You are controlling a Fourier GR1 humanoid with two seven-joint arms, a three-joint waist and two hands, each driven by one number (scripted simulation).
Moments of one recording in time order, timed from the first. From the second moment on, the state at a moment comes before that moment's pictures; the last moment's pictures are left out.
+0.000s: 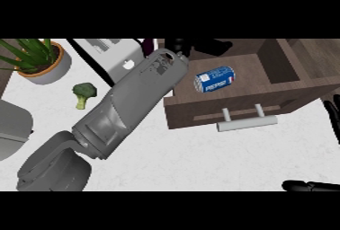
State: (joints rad) left arm -1.43 0.00 -0.61 -0.35 0.52 0.73 -0.05; right arm 0.10 -0.06 -0.24 -2.12 -0.08 0.20 0.15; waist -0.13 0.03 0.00
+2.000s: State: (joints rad) left arm -1.43 0.02 -0.61 -0.49 0.68 0.85 -0.07; right arm -0.09 -0.25 0.10 -1.85 0.96 0.02 0.00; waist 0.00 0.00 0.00
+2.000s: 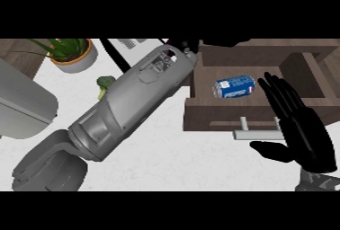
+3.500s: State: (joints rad) left arm -1.14 0.43 -0.64 -1.08 0.56 0.80 0.26; right arm -0.64 -0.19 -0.11 -0.82 1.21 -0.59 -0.11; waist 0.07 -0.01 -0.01
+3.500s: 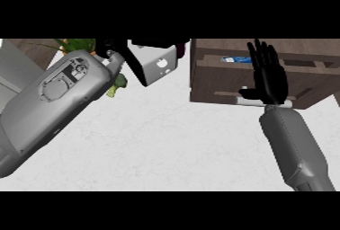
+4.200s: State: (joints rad) left arm -0.97 0.53 -0.63 -1.28 0.51 0.78 0.29; right arm -0.92 -0.19 -0.21 -0.42 1.21 -0.77 -0.09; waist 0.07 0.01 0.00
